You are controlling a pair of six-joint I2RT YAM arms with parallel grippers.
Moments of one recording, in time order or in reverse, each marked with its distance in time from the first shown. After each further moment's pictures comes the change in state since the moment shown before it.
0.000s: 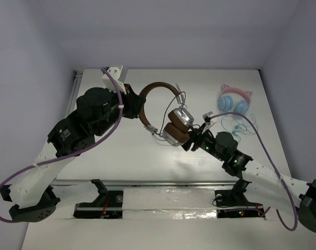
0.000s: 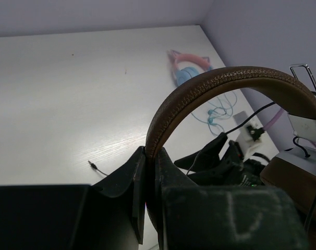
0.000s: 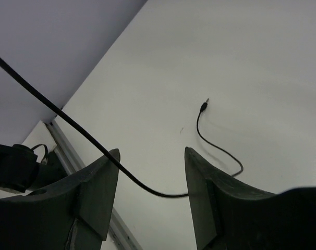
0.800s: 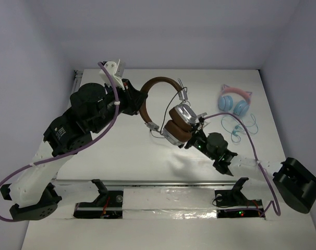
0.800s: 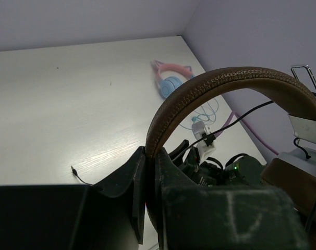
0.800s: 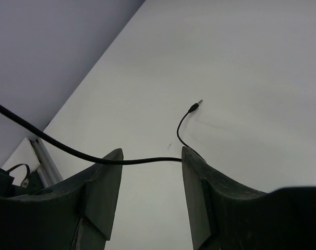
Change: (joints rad) left arm 0.000 0.031 0.105 -0.004 0.049 -0.001; right arm 0.000 0.308 -0.081 0.427 0.056 0.026
